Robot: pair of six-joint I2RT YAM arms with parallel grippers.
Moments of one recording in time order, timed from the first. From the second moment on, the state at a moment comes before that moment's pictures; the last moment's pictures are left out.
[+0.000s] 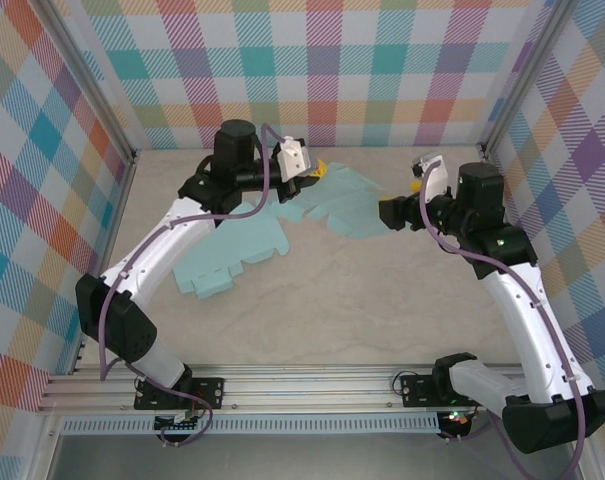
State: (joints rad) left arm -0.51 1.59 1.59 -0.29 0.70 0.65; right arm 0.24 1.06 1.24 -0.64 -0.38 -0.06
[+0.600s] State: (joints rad) left arm -0.51 1.66 1.76 -0.54 0.82 0.77; right arm 0.31 1.15 1.30 -0.65 -0.41 -0.18
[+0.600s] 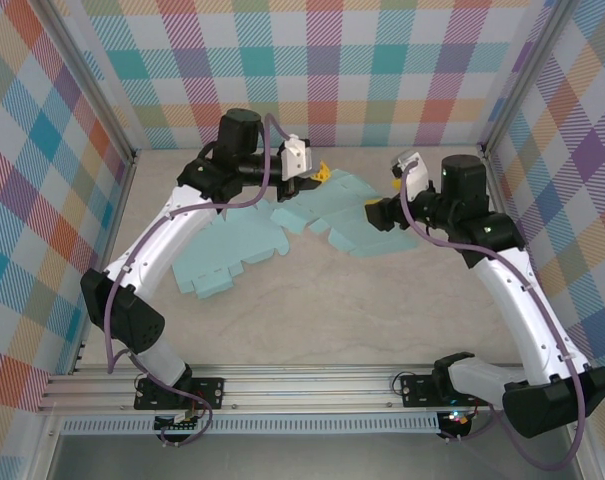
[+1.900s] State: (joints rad) left arm -0.27 1.64 1.54 -0.42 0.85 0.76; right arm 0.39 1.16 1.28 -0.65 -0.55 -0.22
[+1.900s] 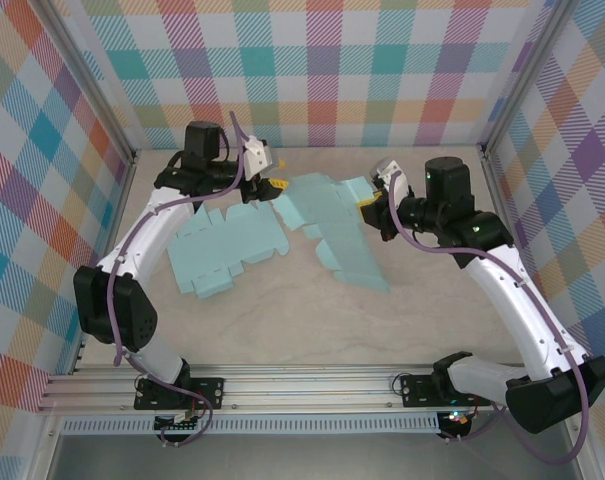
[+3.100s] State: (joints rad) left arm -0.40 1.70 1.66 -0.69 0.64 0.87; right arm 0.38 1.11 1.11 -0.51 -0.48 -0.06
